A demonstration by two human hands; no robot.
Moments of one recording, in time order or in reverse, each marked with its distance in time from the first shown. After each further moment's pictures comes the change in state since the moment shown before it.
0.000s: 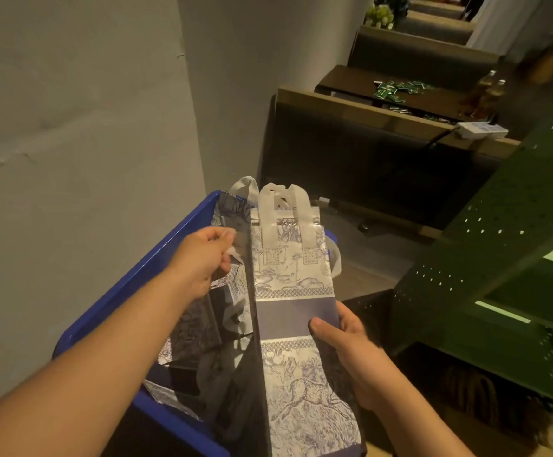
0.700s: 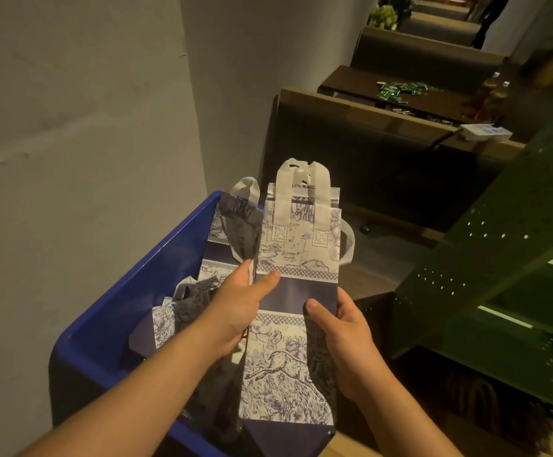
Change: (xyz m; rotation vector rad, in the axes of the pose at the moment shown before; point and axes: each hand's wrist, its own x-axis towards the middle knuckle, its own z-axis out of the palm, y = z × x) left_hand -0.044 -0.053 0.035 -0.111 -0.324 0.138; right_hand 0.002 -0.020 0.029 0.120 0.132 -0.194
